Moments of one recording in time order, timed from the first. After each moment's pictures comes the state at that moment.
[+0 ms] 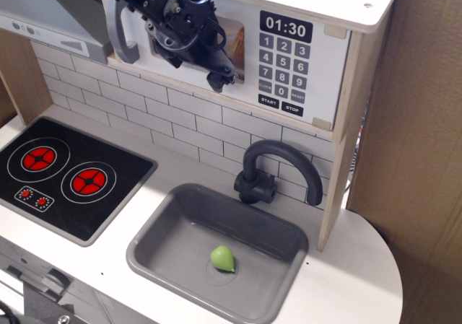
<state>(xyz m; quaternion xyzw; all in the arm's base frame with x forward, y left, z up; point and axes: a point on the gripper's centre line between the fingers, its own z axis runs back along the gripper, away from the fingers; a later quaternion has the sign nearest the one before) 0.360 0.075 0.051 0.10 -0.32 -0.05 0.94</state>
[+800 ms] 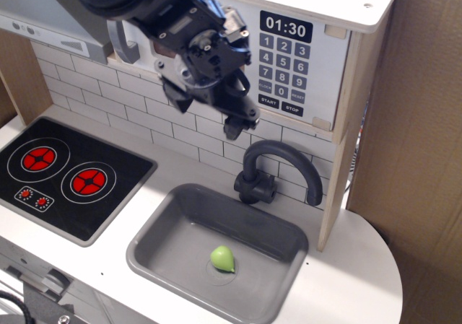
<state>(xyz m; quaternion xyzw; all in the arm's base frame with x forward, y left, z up) 0.295 0.037 0.049 0.10 -0.24 0.00 0.97</state>
